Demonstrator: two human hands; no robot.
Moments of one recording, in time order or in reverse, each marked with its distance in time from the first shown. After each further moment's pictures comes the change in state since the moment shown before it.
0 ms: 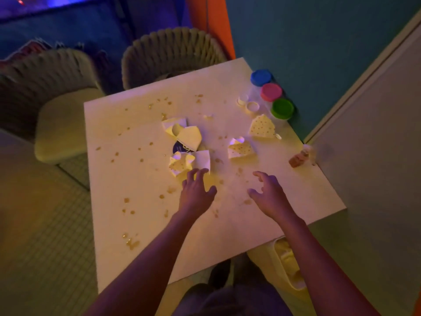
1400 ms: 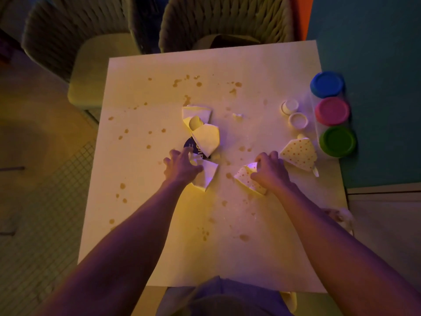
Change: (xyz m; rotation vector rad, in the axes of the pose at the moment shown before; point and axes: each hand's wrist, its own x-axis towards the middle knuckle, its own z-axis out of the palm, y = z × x) left_hand 0.144 -0.020 -0.022 0.024 0.069 -0.565; right_hand 0.230 -0.052 0.013 -0.563 -0.357 -0.150
